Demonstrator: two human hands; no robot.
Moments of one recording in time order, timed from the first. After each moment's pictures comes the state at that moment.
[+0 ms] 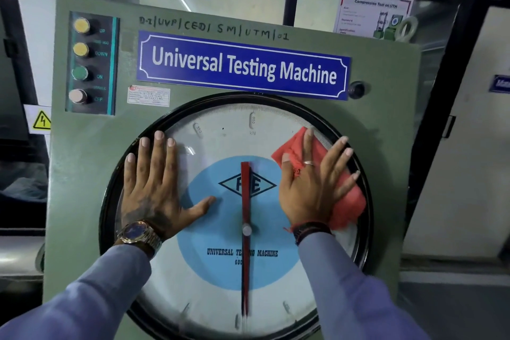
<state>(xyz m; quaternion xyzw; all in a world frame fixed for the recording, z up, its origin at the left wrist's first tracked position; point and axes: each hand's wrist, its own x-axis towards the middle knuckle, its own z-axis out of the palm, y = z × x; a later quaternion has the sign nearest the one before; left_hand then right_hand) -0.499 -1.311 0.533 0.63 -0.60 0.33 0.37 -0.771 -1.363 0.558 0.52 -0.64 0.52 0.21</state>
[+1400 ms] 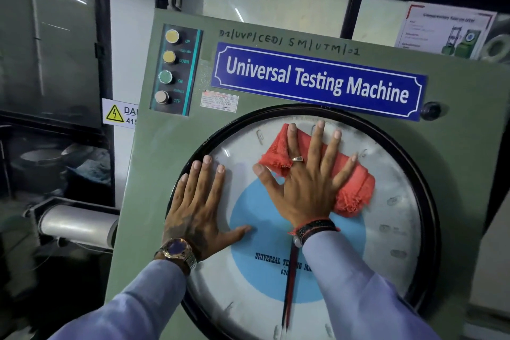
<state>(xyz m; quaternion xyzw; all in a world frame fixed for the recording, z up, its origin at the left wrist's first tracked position) -0.467 -1.289 0.488 0.63 -0.61 0.32 0.36 -0.674 -1.359 0.579 0.66 -0.50 0.47 0.30</state>
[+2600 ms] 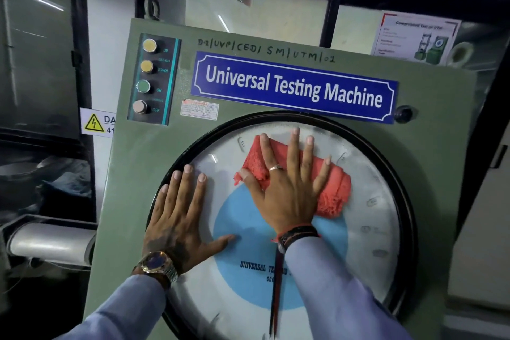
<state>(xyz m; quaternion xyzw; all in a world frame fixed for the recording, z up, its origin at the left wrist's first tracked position) -0.465 -1.287 0.489 0.64 -0.62 0.32 0.34 -0.671 -1.368 0.572 0.65 -0.47 0.48 0.34</state>
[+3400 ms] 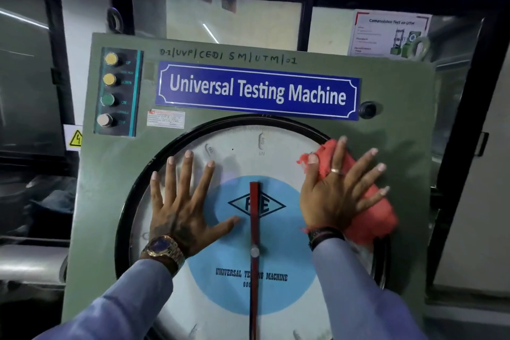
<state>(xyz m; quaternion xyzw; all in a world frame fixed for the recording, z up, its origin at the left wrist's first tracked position) -0.521 -1.315 0.536 0.63 -0.61 0.33 0.34 -0.784 -1.387 0.586 0.47 -0.61 0.60 0.22</state>
